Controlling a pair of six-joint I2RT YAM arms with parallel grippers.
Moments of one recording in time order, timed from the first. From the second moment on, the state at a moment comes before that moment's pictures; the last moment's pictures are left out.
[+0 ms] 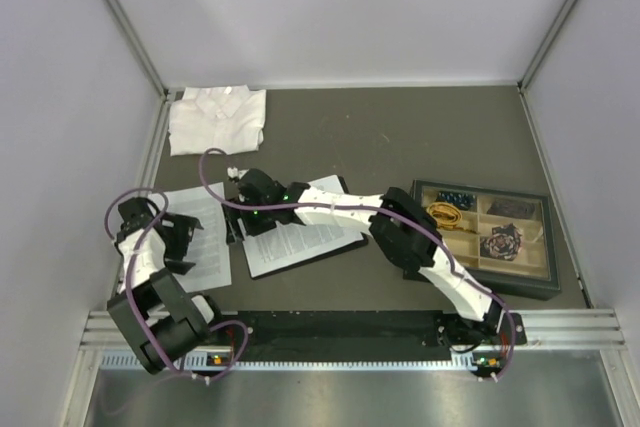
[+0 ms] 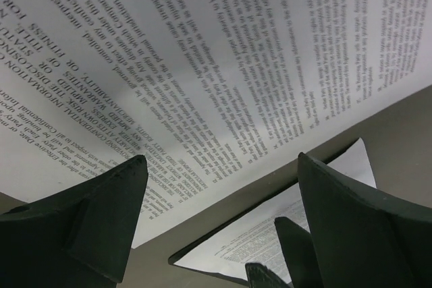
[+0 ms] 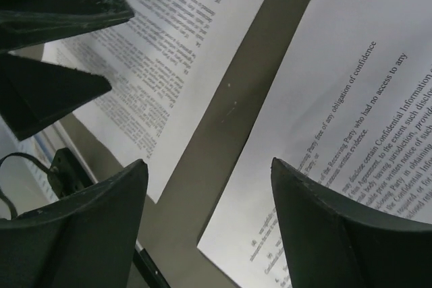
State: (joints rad) left arm 0.58 1.14 0.60 -0.64 0.15 -0.82; right arm 1.11 2.34 1.90 -0.32 -0.21 0.61
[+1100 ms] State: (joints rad) left arm 0.63 1.13 0.47 -0.48 0.36 -0.97; right arm 1.12 2.47 2.01 -0.29 -0.15 0.90
